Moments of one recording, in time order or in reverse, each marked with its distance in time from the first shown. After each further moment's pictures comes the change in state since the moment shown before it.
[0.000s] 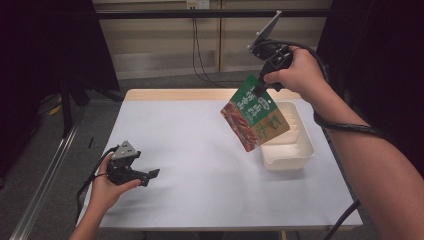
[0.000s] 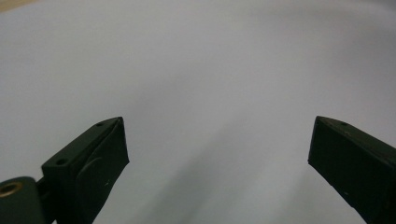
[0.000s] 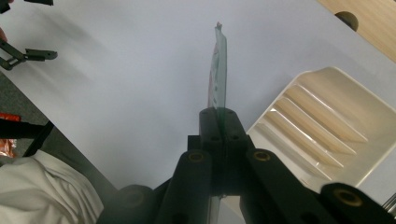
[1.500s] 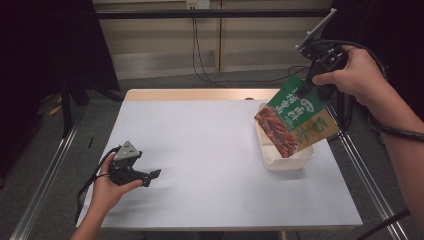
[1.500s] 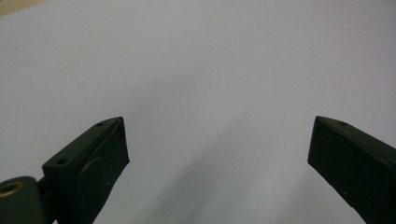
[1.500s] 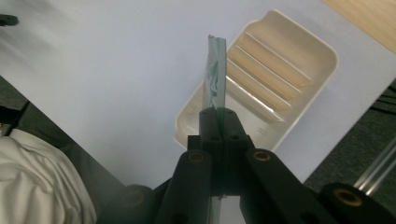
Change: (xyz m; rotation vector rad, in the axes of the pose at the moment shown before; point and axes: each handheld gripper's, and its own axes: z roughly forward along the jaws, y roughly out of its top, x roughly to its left) left arm -0.004 0.002 0.001 0.013 0.005 0.027; right arm -0.055 -0.068 -0.040 0.018 -0.045 0.035
